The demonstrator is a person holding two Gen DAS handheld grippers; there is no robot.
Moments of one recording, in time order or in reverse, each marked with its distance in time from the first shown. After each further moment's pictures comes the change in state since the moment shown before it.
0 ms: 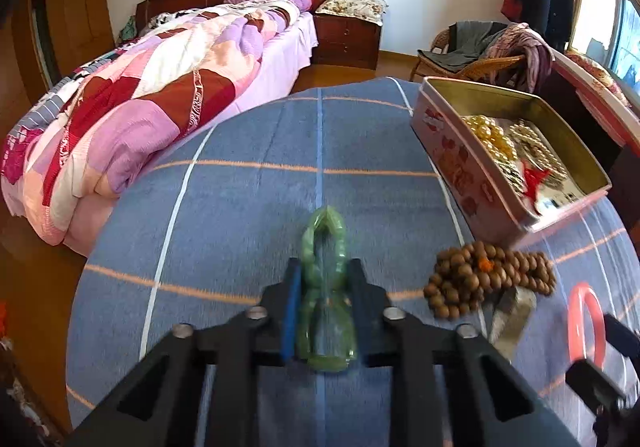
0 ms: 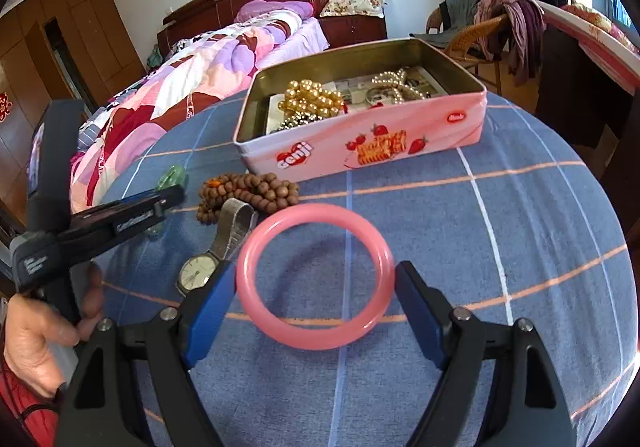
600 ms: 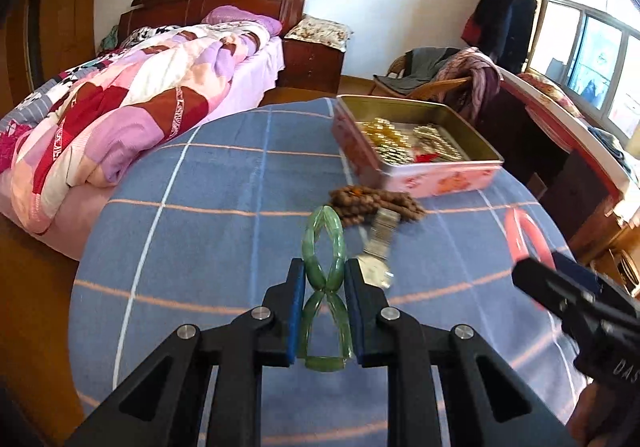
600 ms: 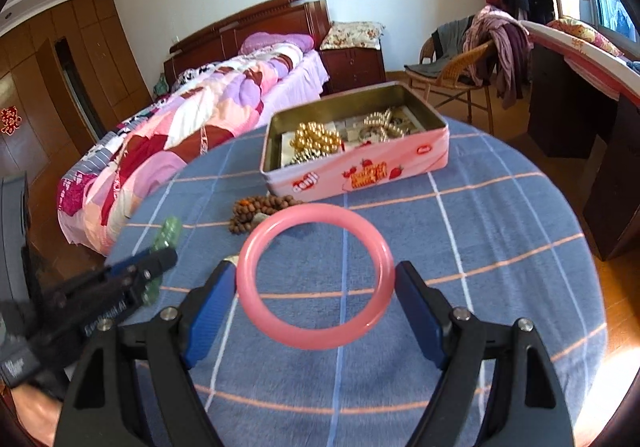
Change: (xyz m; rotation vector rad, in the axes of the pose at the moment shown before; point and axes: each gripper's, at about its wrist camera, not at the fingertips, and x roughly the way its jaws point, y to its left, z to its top) left arm -0.097 -0.030 -0.052 0.005 -0.098 -0.140; right arm -0.064 0.005 -0.012 0.016 -0.127 0.014
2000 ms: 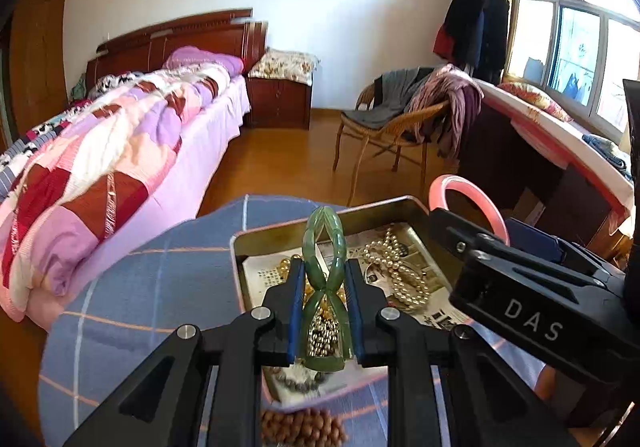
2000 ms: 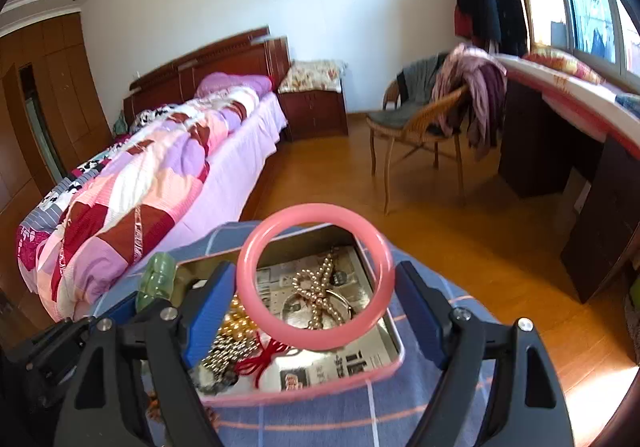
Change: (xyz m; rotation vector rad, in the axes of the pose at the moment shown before) left arm 0.101 -0.081 0.130 0.093 -0.096 -0.034; right arm 0.089 -0.059 0.138 0.033 -0.106 -0.135
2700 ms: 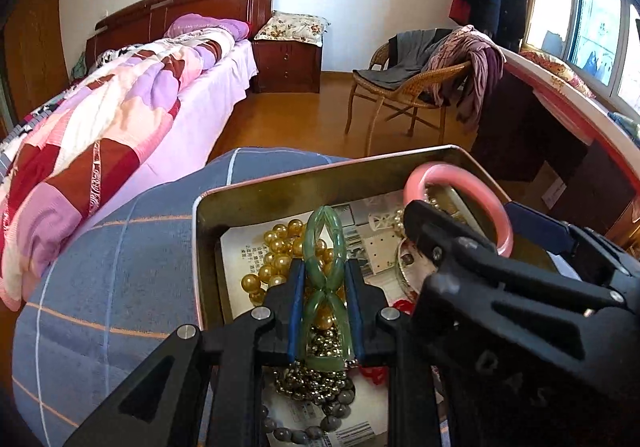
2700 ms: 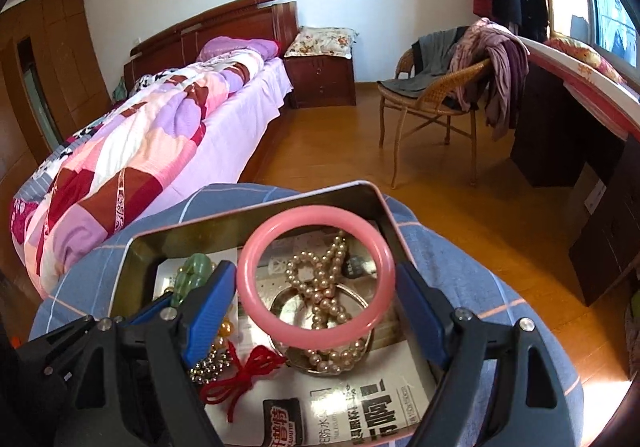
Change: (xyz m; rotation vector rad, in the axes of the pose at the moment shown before) left arm 0.059 -0.008 -0.012 0.010 0.122 0.061; right arm 0.055 0.001 -0.008 -0.062 0.105 0.010
